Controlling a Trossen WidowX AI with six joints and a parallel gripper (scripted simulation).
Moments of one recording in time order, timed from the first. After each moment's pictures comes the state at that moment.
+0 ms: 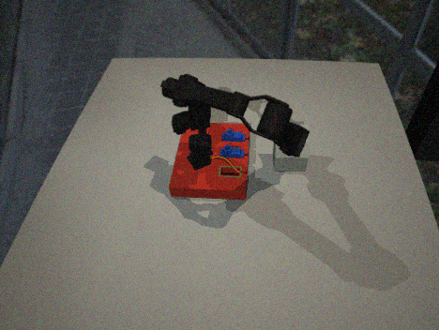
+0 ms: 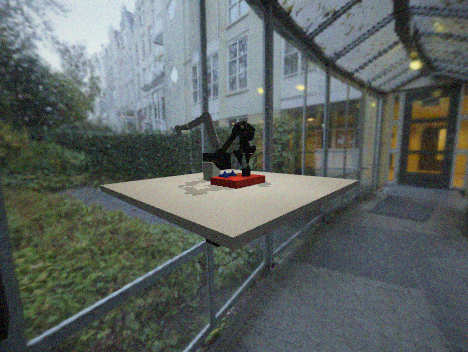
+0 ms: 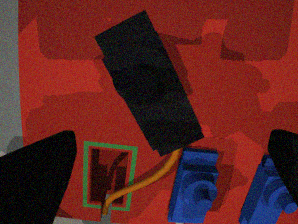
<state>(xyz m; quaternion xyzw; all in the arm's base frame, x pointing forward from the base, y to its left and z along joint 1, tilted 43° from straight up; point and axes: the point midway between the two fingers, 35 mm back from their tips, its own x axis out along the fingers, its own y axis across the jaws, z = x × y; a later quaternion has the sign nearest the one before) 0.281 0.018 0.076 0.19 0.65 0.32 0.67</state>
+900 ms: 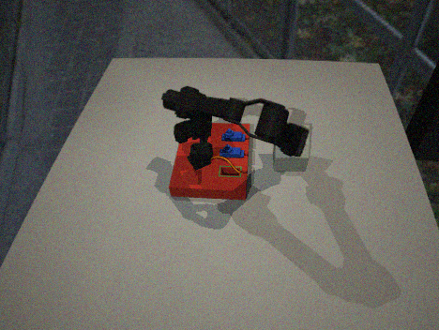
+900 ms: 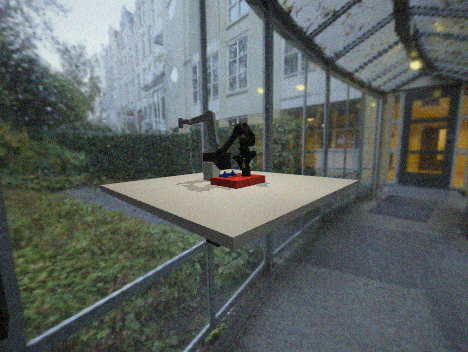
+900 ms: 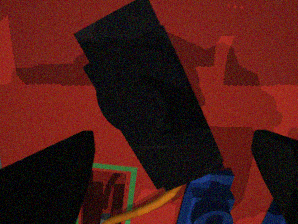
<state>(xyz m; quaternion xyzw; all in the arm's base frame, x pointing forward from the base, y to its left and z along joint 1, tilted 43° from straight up) 0.278 0.042 0.050 0.19 0.65 0.32 0.66</state>
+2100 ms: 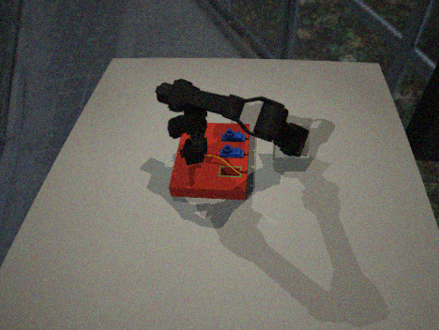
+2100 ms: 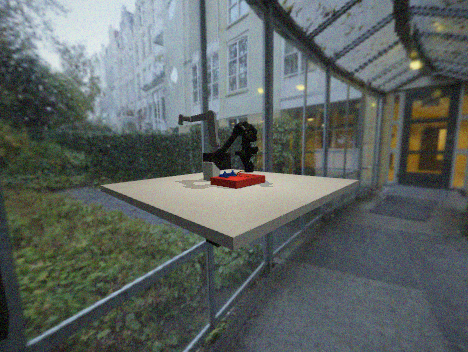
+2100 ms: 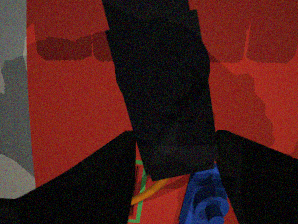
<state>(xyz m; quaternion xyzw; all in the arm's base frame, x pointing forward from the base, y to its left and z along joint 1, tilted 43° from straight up) 0.291 0.031 0.077 0.19 0.65 0.32 0.66</state>
